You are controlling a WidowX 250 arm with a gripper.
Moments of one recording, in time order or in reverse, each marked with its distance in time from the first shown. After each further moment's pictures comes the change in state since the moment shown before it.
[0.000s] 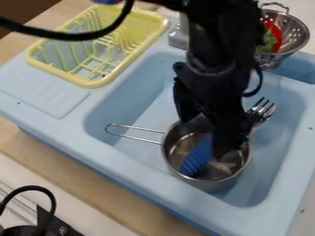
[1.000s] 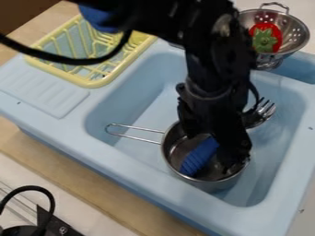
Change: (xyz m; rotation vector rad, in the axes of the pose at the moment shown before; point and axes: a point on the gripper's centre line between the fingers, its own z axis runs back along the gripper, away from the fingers) arm 0.000 -0.010 -0.027 -0.055 -0.040 -0.008
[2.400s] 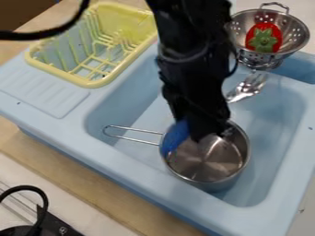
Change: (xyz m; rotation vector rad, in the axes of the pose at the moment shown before) arm -0.009 0.015 0.049 -0.022 -0.006 -0.006
